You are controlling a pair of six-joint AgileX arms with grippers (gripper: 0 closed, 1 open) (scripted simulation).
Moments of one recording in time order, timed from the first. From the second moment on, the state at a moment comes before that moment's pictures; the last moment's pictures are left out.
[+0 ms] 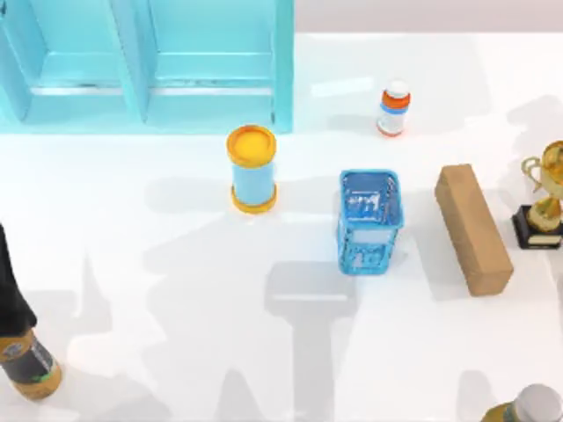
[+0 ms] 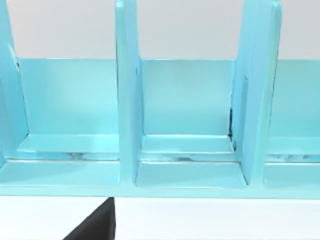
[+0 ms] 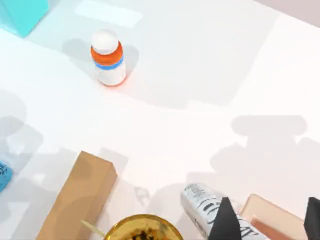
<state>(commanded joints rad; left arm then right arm) 0.00 0.00 0.00 0.00 0.00 0.00 -0.23 1.54 1.55 -0.89 -0.51 -0.55</state>
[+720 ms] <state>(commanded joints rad) 0.00 0.00 0.00 0.00 0.00 0.00 -0.39 1.49 1.59 -1.28 -0.17 -0.63</state>
